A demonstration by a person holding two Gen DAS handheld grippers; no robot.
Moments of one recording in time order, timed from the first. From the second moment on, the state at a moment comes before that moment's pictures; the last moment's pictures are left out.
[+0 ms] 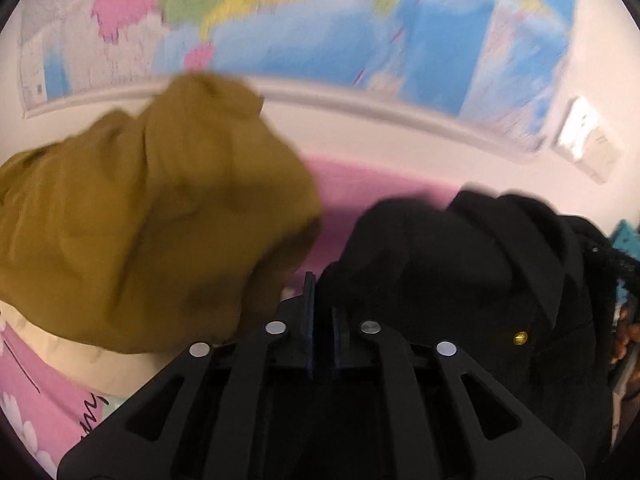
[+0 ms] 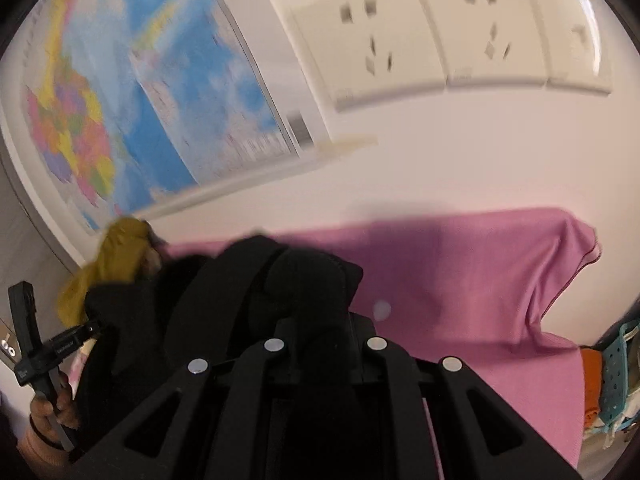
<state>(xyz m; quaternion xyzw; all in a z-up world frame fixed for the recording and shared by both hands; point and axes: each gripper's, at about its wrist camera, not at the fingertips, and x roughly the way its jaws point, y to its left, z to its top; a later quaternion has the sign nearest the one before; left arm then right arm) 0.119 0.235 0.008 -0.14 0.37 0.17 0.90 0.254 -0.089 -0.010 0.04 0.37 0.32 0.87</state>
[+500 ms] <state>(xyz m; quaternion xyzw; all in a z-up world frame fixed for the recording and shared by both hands) 0.092 0.190 0.009 -0.09 0.37 0.11 0.92 0.185 -0.142 -0.003 -0.02 0.41 0.30 0.86</state>
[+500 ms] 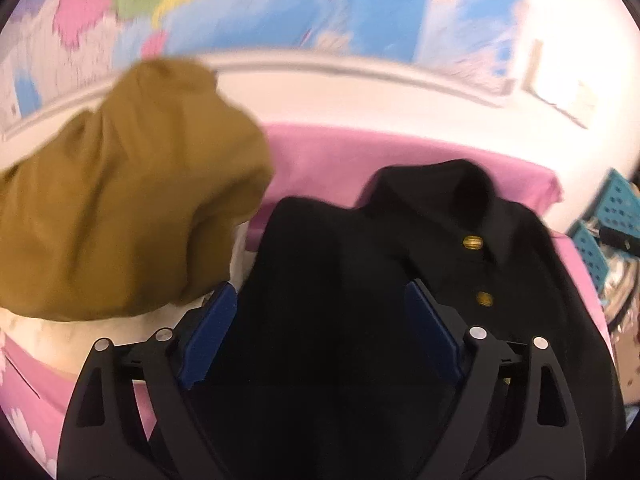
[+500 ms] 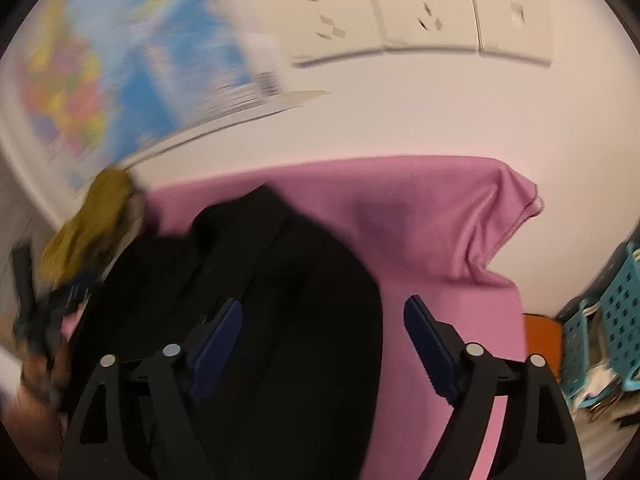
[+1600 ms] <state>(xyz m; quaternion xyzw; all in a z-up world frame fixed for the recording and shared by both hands) 0.067 0.008 -0.045 0.00 0.44 -0.15 0.89 0.106 -0.341 -0.103 0.13 0.47 0.19 0.86</state>
